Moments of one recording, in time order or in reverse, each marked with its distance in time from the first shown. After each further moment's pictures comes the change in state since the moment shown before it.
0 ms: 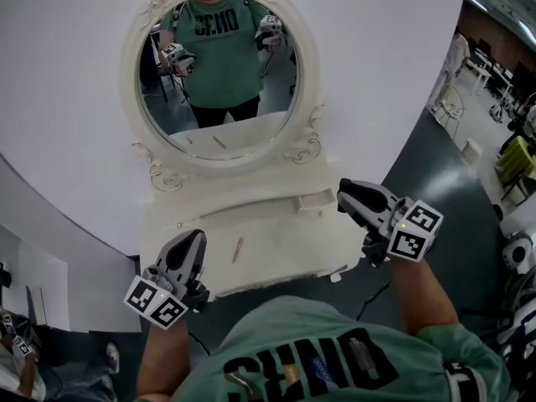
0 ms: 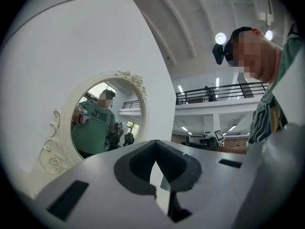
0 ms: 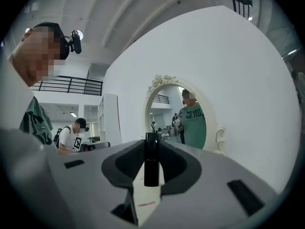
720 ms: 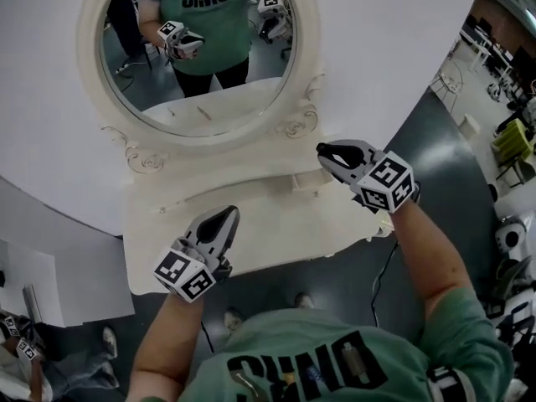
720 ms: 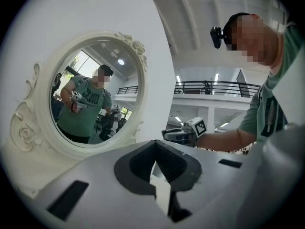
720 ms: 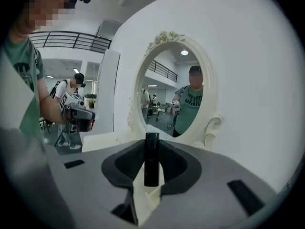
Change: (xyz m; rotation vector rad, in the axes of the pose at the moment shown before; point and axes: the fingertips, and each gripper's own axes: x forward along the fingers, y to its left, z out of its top) left arm 0.097 0.012 -0.103 -0.056 0.149 -0.091; right arm 0.078 -0.117 -0.085 -0.329 0.355 -0.033
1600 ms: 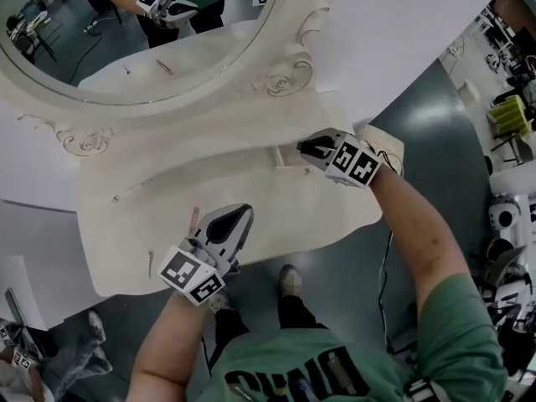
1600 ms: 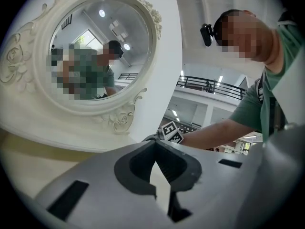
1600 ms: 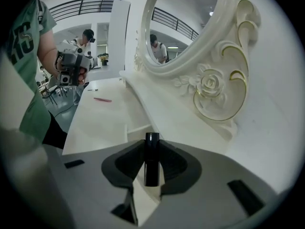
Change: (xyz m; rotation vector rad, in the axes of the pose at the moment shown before) left arm 0.083 0.018 -0.154 -0.146 0.106 -0.072; right arm 0.108 -0.037 -0.260 -0.166 0.465 0.204
